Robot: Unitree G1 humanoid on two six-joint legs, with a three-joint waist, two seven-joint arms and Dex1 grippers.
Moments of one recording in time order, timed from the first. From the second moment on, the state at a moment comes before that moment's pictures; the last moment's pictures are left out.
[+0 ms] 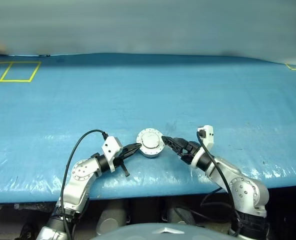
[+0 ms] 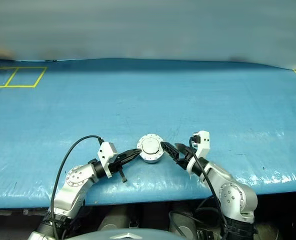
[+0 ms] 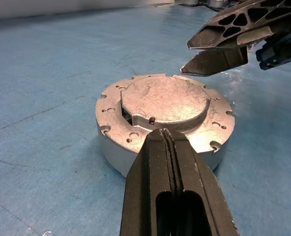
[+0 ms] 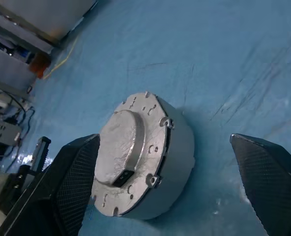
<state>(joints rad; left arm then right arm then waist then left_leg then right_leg) 0.01 0.32 -0.19 0.01 -0.20 -0.09 -0.81 0.03 -0.06 -0.28 -0.39 0.83 1.08 0.32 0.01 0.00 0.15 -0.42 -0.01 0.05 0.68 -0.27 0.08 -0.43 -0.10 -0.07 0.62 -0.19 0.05</state>
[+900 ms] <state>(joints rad) 0.00 0.32 -0.18 0.04 -0.20 -0.13 -0.79 -0.01 0.01 -0.30 -0.16 1.03 1.04 0.24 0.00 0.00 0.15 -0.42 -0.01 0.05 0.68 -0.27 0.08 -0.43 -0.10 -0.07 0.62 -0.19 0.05</state>
